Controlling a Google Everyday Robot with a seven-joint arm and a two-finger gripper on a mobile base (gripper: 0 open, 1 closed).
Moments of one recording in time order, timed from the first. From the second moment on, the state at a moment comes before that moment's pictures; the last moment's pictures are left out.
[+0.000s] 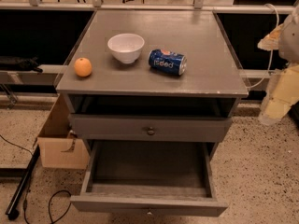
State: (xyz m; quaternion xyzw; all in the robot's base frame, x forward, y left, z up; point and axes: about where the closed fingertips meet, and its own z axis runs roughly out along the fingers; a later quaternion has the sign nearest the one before) arm 0.438 -0.216 0.977 -0.60 0.78 -0.04 0.16
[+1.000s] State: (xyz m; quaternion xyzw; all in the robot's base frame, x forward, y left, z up) arm 0.388 -0.203 0.939 -0.59 0.78 0.03 0.21
